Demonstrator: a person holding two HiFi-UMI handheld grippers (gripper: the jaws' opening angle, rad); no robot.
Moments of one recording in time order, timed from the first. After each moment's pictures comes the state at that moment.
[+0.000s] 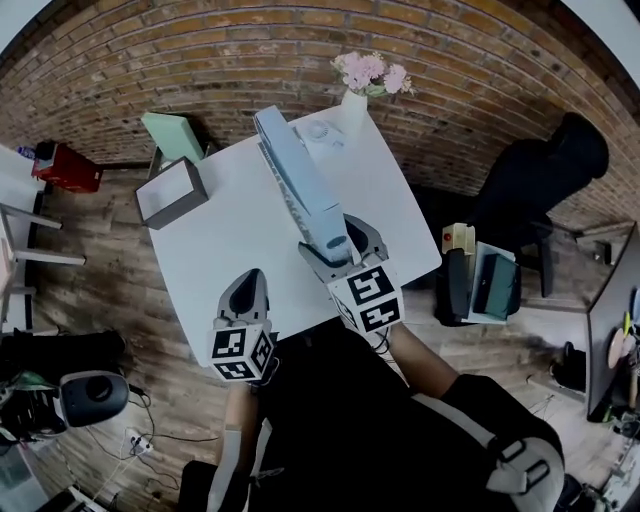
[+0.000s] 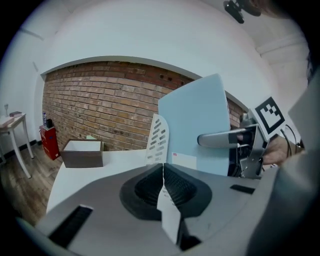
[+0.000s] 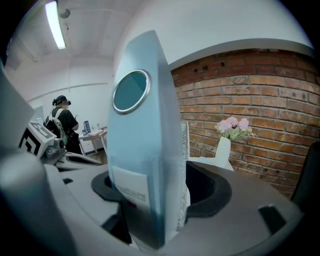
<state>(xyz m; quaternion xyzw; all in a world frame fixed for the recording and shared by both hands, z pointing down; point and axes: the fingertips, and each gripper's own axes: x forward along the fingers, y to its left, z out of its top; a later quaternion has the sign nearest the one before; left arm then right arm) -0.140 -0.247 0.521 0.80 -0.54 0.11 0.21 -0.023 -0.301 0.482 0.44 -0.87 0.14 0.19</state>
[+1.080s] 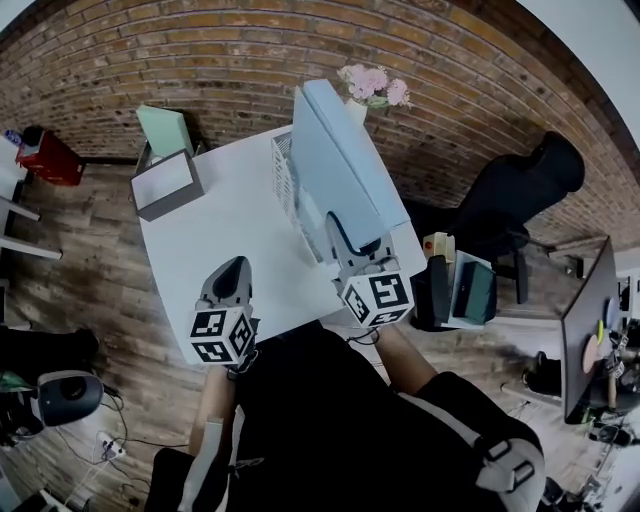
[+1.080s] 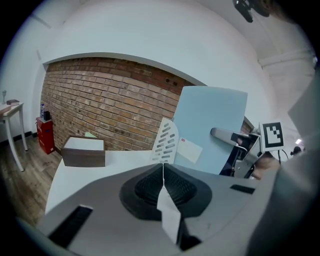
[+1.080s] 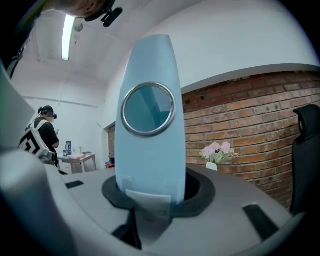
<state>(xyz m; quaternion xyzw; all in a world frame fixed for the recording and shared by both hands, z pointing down) -0.179 -0.252 0.518 0.81 -0.52 0.08 0.24 -0.002 -0.304 0.437 0.54 -0.84 0.05 0.02</state>
